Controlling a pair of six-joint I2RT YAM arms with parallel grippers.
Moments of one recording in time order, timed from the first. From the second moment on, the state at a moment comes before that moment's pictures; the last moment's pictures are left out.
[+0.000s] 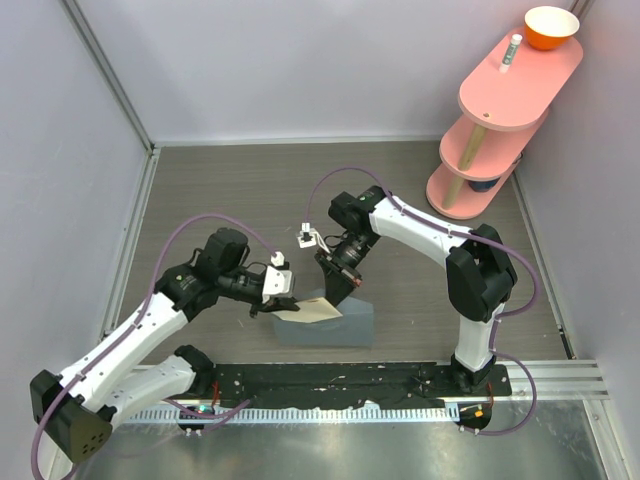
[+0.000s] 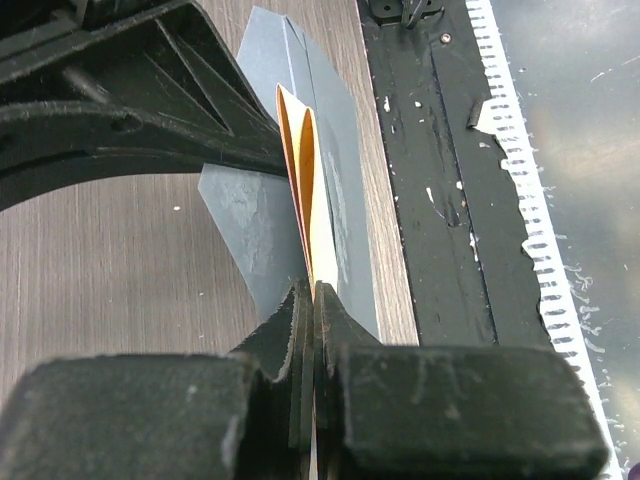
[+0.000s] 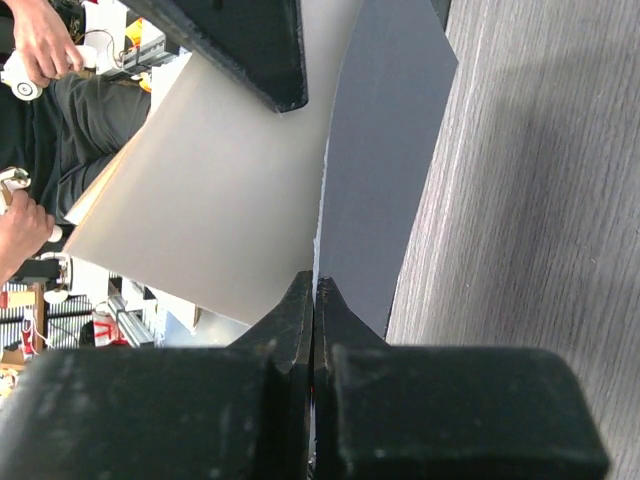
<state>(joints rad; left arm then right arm) -0.64 0.92 0.81 -0.64 0.88 0.68 0.73 1.86 1.50 -1.28 -1.13 -0.73</state>
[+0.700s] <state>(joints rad) -0.63 0.92 0.76 -0.56 0.88 0.58 0.73 1.90 1.60 -1.34 -1.22 -0.85</state>
